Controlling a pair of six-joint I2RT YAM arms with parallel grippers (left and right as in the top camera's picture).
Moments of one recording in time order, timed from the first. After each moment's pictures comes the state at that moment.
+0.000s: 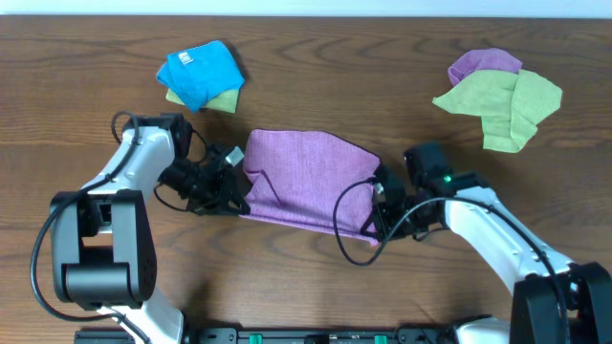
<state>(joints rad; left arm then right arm) 0.01 1.83 1.13 -1.23 0.76 0.27 0.26 1.51 0.77 -0.75 -0.60 0.05</state>
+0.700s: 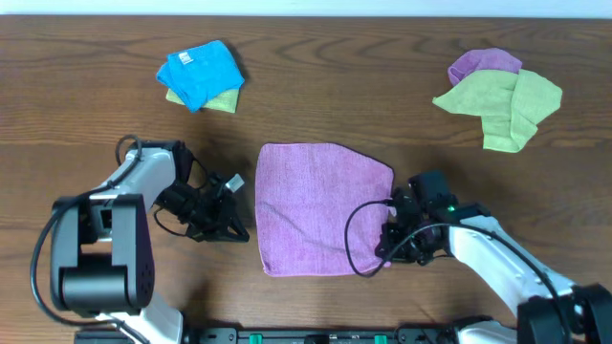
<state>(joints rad) 0.02 1.79 0.96 -1.21 0.76 0.29 0.25 1.40 0.58 -0.65 -0.46 0.28</state>
